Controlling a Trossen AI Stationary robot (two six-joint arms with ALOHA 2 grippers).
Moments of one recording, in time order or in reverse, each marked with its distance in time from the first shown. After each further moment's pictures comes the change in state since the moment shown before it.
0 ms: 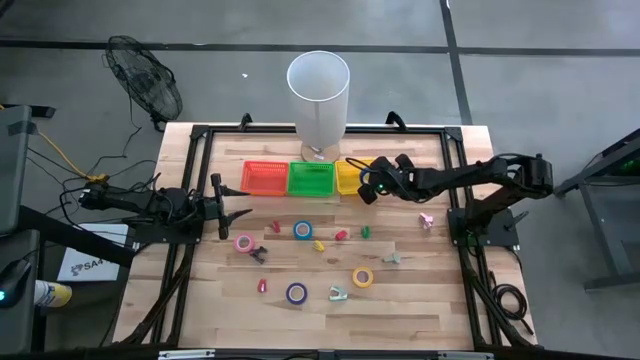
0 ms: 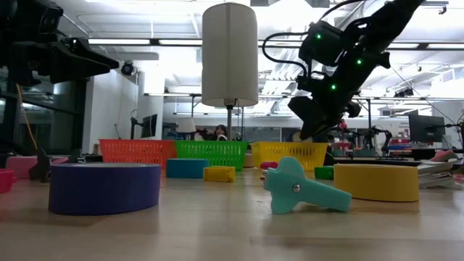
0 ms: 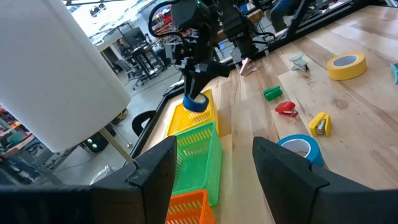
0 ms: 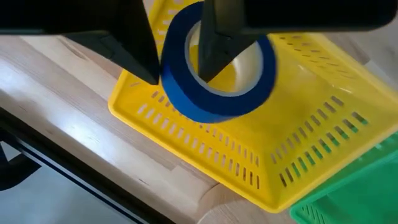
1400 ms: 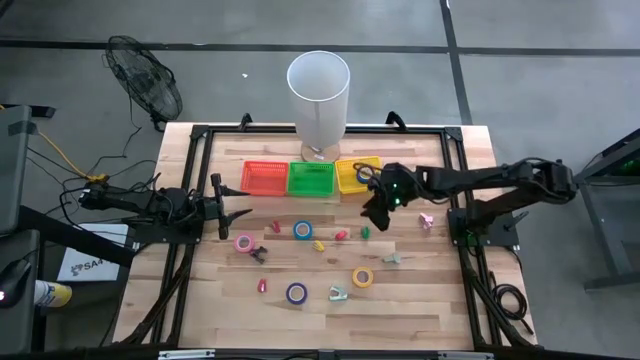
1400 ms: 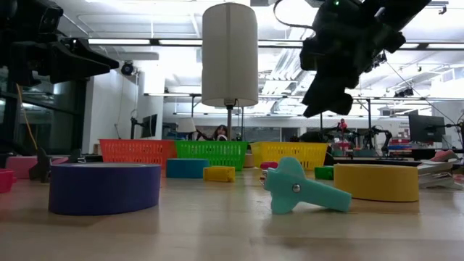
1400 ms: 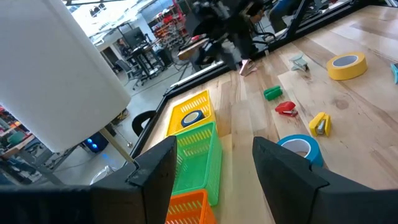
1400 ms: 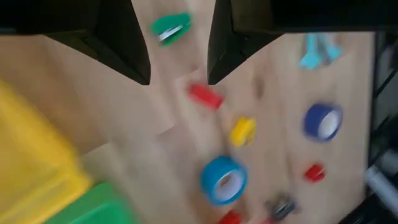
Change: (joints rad) left arm 0.000 0.000 0.000 0.000 0.000 0.000; right arm 0.069 -0.189 0.001 -0.045 -0.803 -0.039
